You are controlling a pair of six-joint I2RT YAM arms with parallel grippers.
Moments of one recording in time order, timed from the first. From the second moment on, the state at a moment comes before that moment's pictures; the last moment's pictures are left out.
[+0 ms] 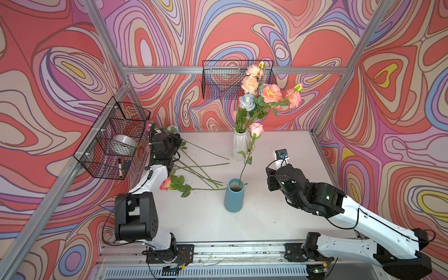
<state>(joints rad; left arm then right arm) 0.03 1.46 1.05 0.21 0.13 -1.00 0.98 1.03 1.18 -0.78 0.67 0.40</state>
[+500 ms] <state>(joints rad) -0.03 0.97 1.41 -0.36 0.19 -0.69 0.98 1.00 1.18 -0.77 0.65 0.40</state>
